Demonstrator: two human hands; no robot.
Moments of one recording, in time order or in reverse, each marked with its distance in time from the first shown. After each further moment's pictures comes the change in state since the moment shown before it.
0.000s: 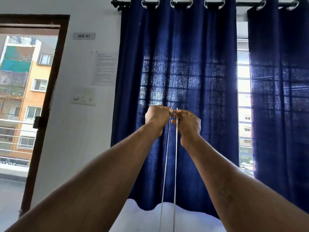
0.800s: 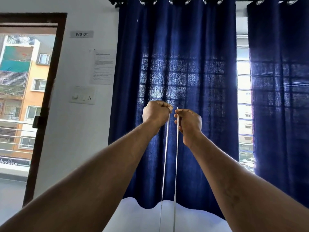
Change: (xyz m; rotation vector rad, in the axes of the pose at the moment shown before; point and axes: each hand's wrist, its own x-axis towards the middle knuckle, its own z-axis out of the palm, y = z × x) left_hand -0.003 0.000 -0.003 0.180 0.022 0.223; right_hand 0.003 -0.001 -0.011 -0.076 -0.027 0.008
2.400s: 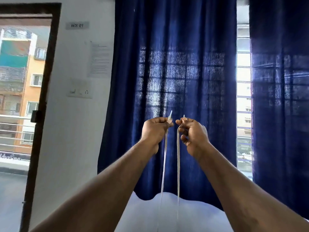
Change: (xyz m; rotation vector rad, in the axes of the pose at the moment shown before) left_hand -0.069 -0.046 0.008 -0.355 -0.163 -0.233; right_hand -0.019 0.034 -0.049 0.254 -0.152 0.194
